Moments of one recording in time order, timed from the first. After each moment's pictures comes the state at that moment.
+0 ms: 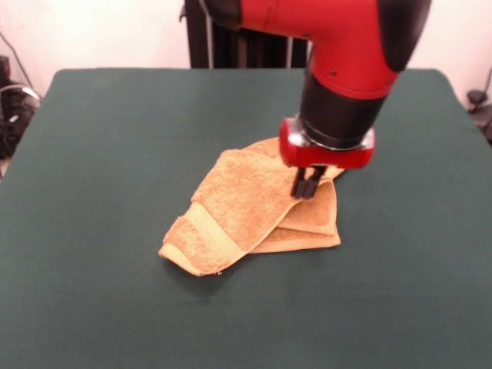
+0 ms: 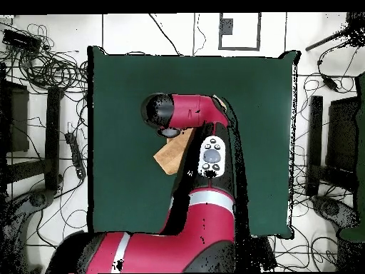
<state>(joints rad) 0.01 -0.30 -0.12 1.14 -0.06 0.84 1.64</state>
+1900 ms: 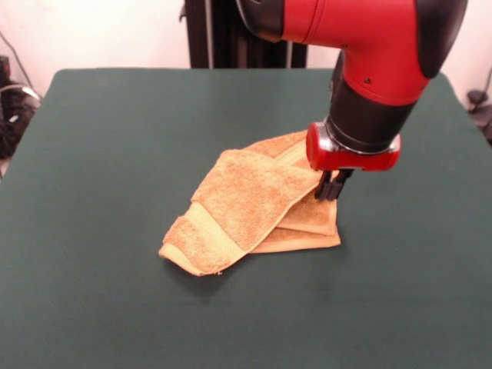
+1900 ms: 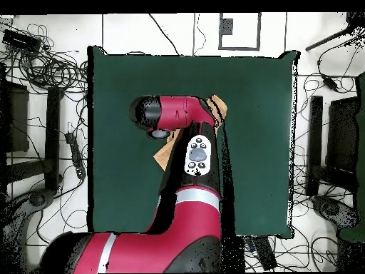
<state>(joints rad) 0.05 -0.28 -0.13 1.14 -0.04 0.84 1.65</state>
